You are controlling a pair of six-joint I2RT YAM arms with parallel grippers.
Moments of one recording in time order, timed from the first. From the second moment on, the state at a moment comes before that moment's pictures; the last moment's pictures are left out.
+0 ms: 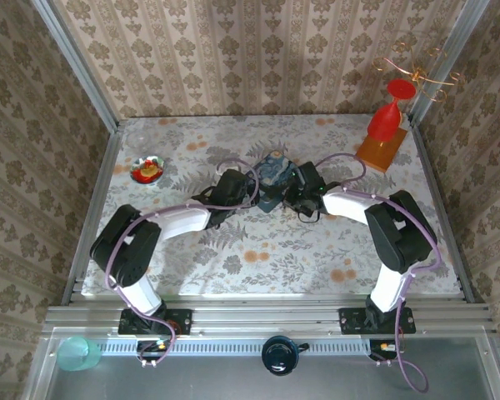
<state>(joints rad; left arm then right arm) -0.71 1.67 0.92 0.00 -0.21 -0.62 0.46 1.79 1.02 -0.20 -0.07 0.97</state>
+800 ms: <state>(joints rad) -0.59 1.35 0.82 -0.28 -0.19 -0.44 0.64 1.82 1.06 -0.25 -0.06 0.91</state>
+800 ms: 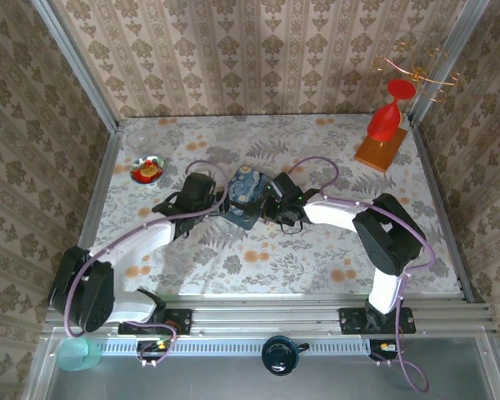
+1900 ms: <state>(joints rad) -0.66 1.69 0.95 -0.02 -0.13 -0.42 0.59 1.82 1.07 -0.25 -0.06 0.96</state>
